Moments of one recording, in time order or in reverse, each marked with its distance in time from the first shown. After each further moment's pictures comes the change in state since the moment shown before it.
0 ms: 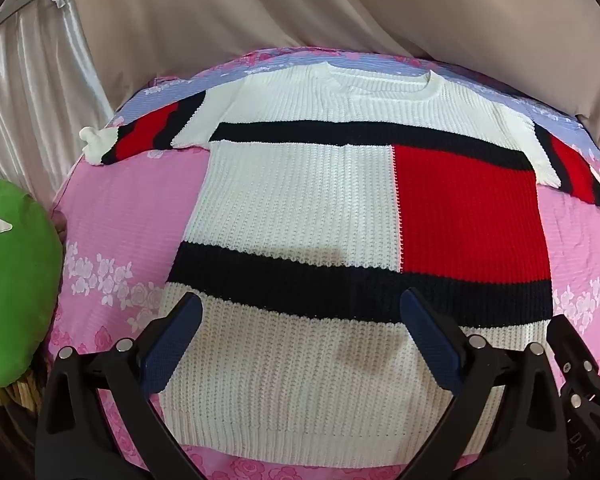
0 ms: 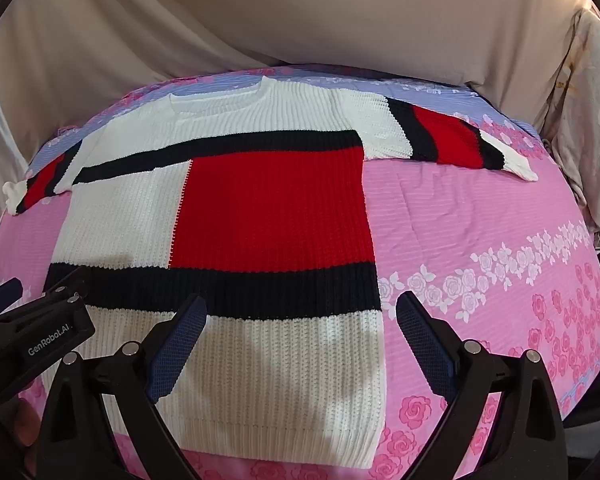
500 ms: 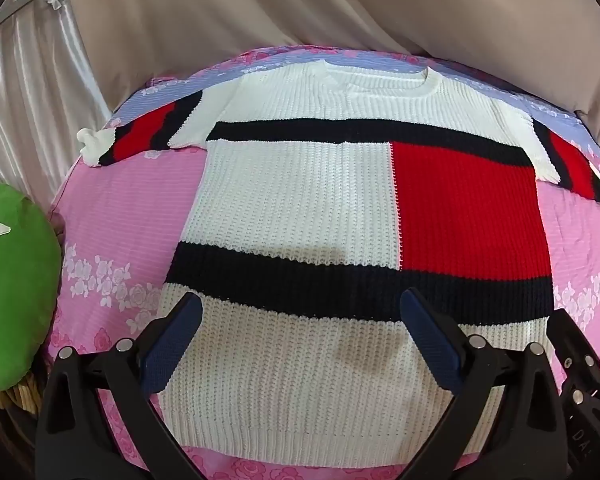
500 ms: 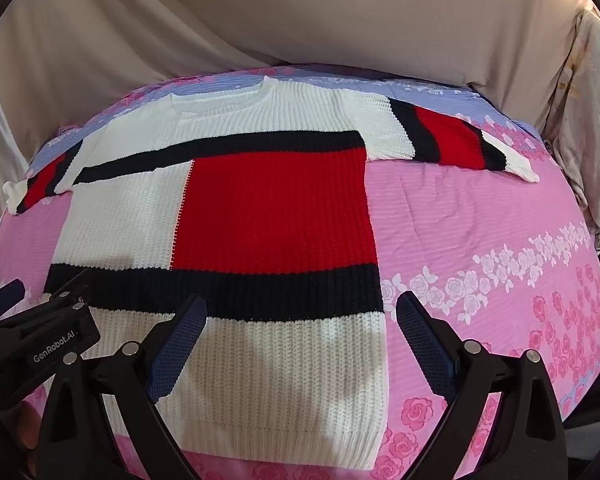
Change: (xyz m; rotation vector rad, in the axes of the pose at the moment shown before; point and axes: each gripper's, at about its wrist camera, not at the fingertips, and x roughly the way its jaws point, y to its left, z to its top) left arm 0.002 -0.002 0.000 0.002 0.000 0.006; right arm 0.003 0.000 0.000 -0.006 0.003 0.001
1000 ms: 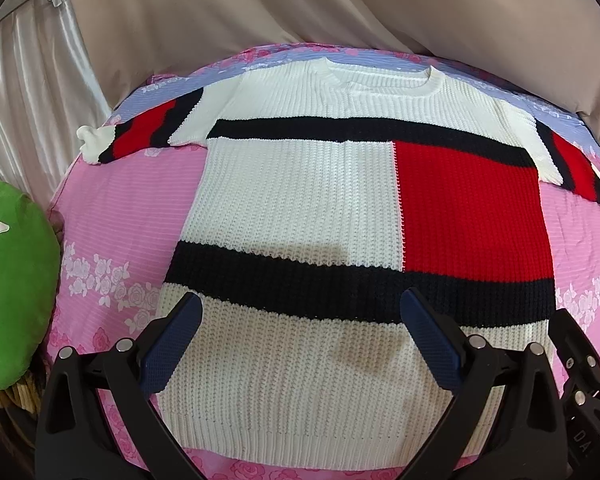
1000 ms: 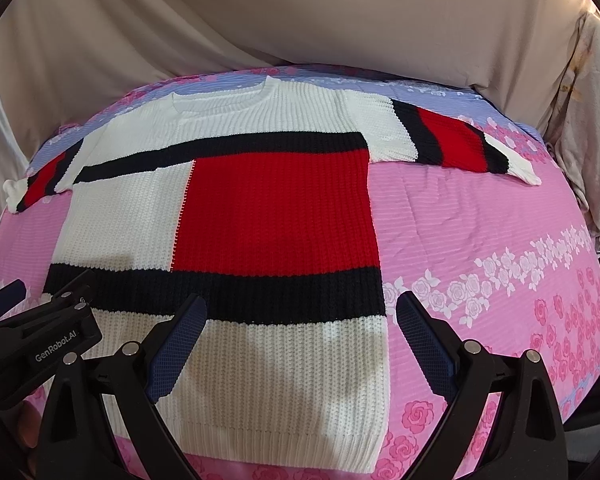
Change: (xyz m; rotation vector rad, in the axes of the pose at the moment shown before) left arm 0.004 0.000 0.000 0.003 0.007 -0.003; right arm 0.002 0.003 0.003 -0.005 0.003 0.001
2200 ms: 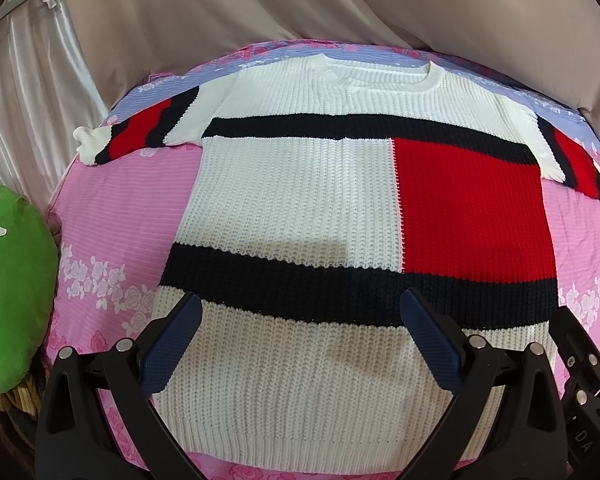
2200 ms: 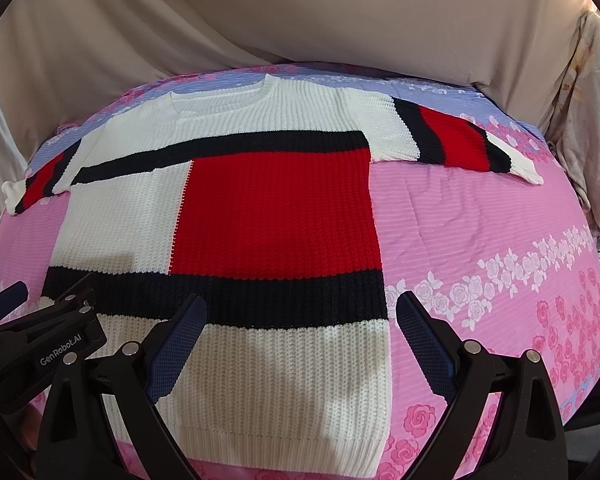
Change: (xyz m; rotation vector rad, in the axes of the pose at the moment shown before) left arm 0.006 -0.002 0.002 0.008 0.013 0.000; right arm 0.004 0.000 0.002 0.002 0.006 0.003
